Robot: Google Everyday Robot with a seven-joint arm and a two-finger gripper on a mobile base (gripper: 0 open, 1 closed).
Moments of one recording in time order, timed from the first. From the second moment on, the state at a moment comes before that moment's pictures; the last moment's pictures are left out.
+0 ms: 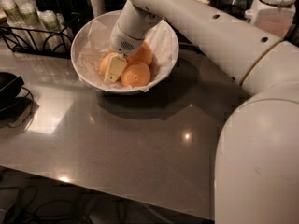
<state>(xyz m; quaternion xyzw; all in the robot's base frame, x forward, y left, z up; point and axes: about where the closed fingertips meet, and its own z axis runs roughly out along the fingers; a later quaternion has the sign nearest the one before) 0.655 0.102 0.857 -0.70 0.67 0.13 0.24</state>
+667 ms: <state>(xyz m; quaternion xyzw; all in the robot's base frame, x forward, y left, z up) 0.660 0.109 0.850 -0.70 0.66 0.13 0.23</state>
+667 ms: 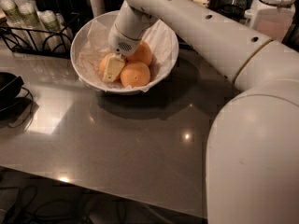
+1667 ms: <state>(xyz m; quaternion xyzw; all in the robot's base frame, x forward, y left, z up) 0.661 0.111 0.851 -0.70 0.66 0.13 0.23</state>
